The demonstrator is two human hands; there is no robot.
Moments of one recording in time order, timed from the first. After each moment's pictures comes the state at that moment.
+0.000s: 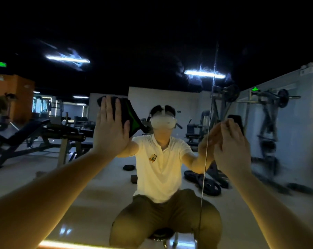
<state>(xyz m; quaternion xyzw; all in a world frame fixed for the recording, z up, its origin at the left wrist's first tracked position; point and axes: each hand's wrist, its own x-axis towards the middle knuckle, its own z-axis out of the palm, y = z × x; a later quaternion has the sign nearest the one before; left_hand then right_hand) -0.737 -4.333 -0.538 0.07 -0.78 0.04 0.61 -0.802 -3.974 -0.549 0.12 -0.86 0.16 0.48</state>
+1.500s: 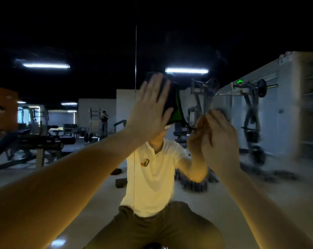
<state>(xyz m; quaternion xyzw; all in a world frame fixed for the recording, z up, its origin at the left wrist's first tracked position) -0.833 -4.030 -0.459 -0.09 -0.78 0.18 0.59 -0.855 -3.813 -0.537 0.22 -0.74 0.27 0.58</state>
